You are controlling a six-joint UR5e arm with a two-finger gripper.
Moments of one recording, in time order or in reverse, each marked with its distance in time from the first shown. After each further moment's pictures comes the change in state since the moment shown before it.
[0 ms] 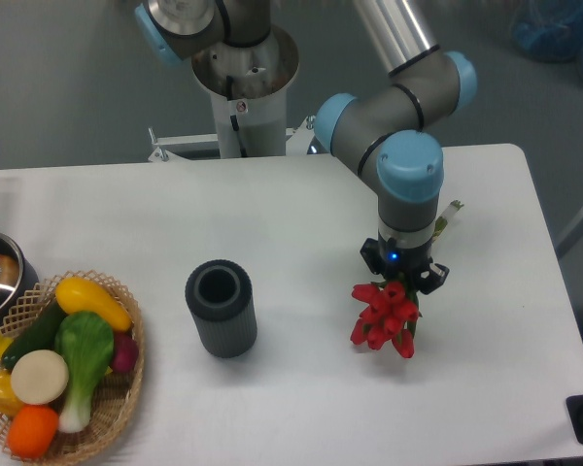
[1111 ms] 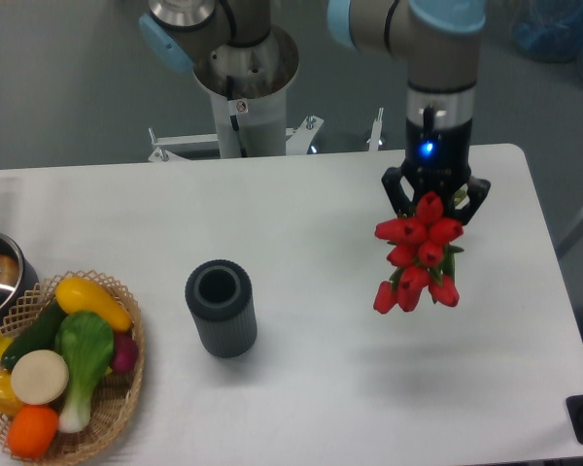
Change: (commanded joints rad) arm 0.081 0.226 -0.018 -0.006 -0.105 -0.002
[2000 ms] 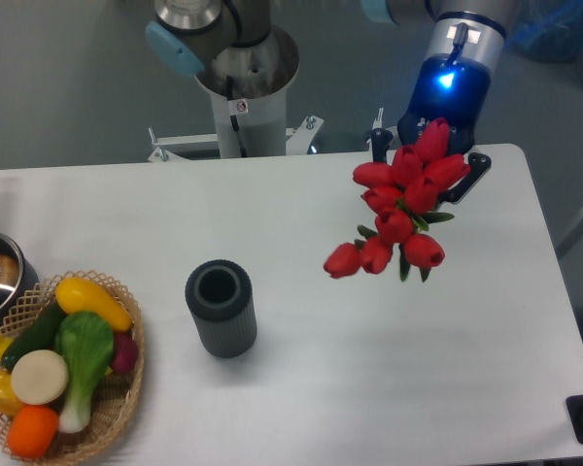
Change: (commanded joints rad) arm 0.152 0.146 -0.018 0.075 -0.652 -0.018
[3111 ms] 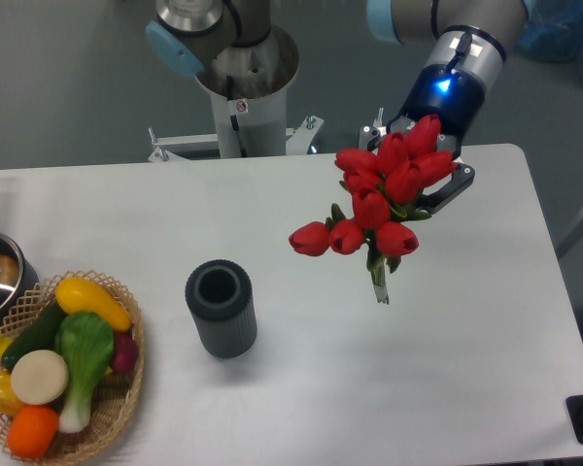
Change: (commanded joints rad) arm 0.029 -0.077 0.012 0.021 -0.506 0.018
